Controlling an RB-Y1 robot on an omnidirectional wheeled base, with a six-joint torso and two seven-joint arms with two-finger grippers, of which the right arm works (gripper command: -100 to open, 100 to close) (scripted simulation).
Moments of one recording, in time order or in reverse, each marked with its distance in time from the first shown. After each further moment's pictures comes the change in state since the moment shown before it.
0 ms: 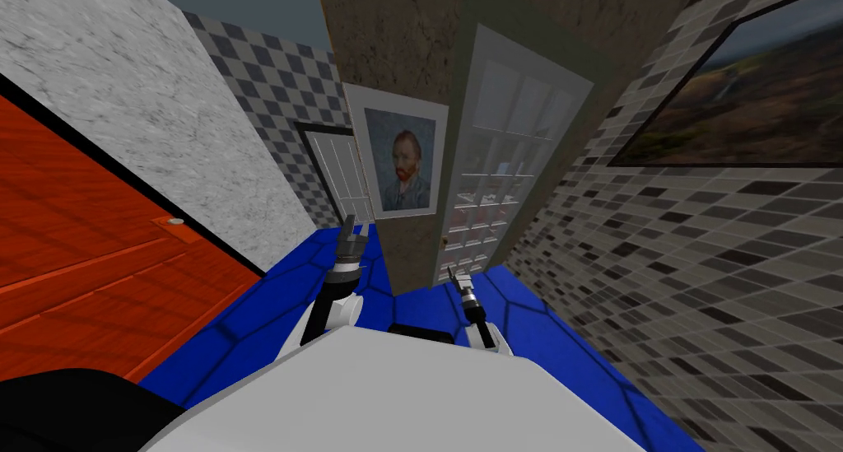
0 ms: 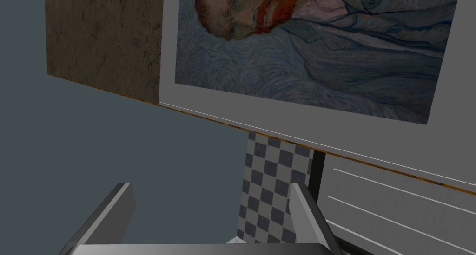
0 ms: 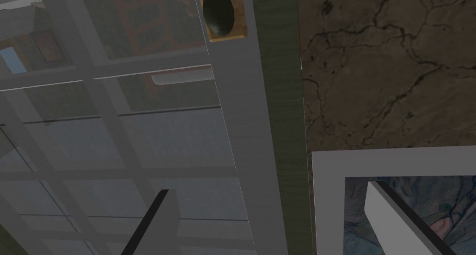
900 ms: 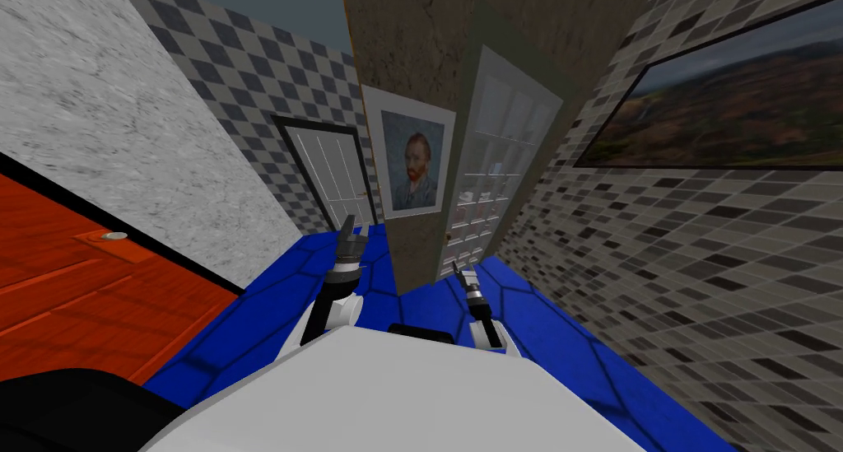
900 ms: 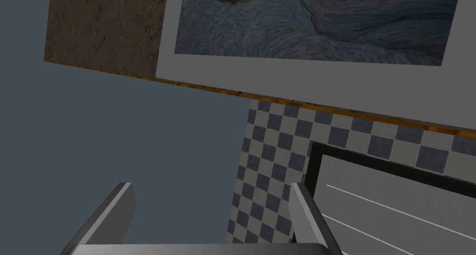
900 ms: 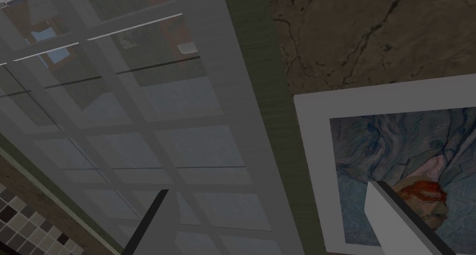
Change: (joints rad) arm 0.056 -0.029 0.008 -0.175 -0.044 0.023 -0.143
